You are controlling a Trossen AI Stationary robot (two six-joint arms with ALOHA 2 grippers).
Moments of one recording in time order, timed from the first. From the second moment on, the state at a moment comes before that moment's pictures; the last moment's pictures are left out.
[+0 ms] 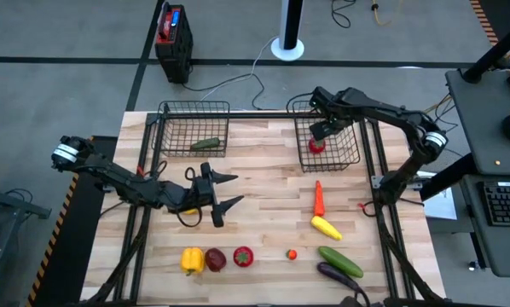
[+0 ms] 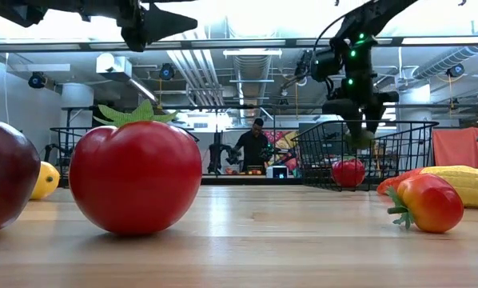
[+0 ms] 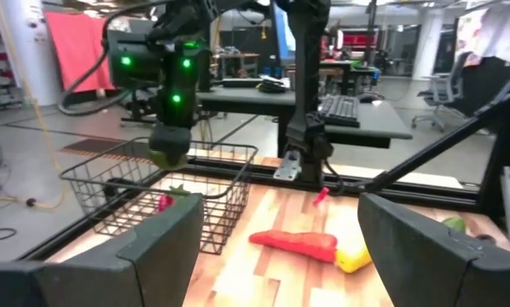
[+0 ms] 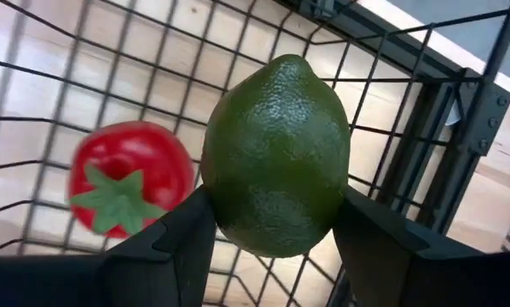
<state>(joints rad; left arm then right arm) -0.36 1.26 0.55 0.73 -0.66 -0.04 -0.74 1.61 1.27 -1.12 0.28 0.41</state>
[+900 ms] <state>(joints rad) -0.36 1.26 0.55 0.69 -0.66 -0.07 -0.76 1.73 1.27 -1.06 0.29 0.35</state>
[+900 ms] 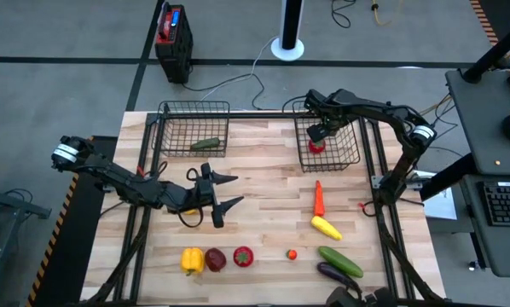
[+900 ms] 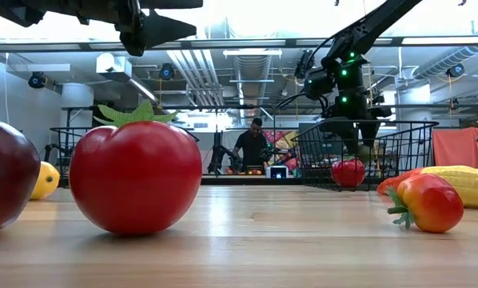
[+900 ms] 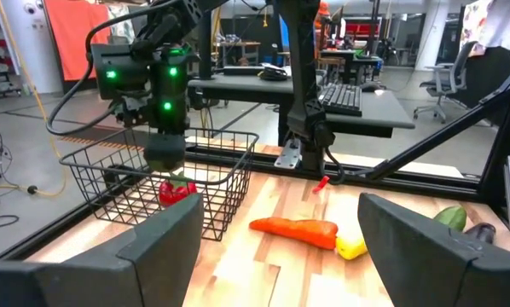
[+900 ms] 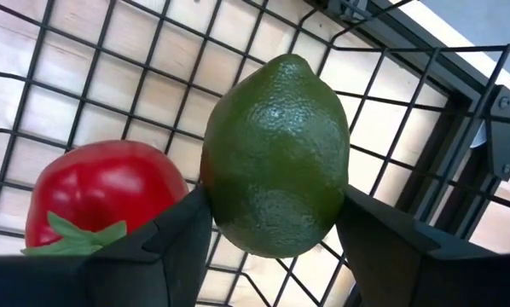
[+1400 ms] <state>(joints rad) -0.36 1.26 0.55 0.69 -0.66 -0.07 -0.76 1.73 1.27 -1.05 0.29 0.35</state>
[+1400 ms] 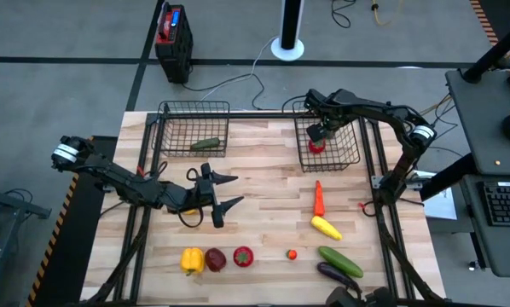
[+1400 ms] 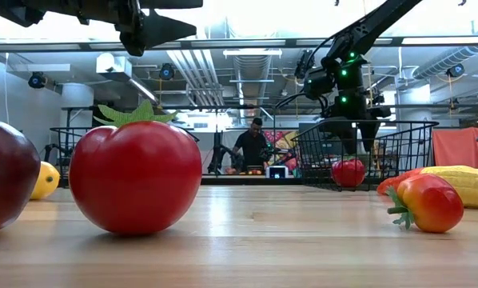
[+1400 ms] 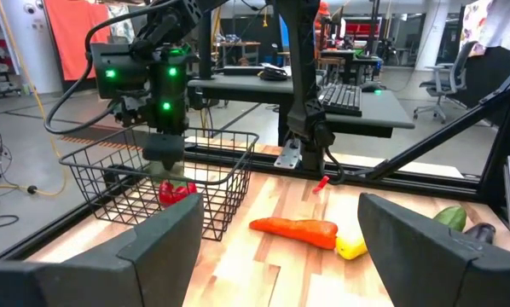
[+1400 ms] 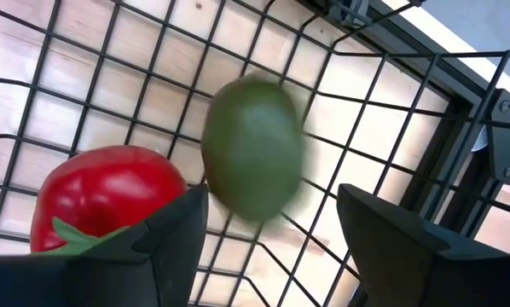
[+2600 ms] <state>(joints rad) -0.36 1.22 0.62 0.18 -0.64 -0.26 -0.65 1.45 1.27 -1.06 0.18 0.41</state>
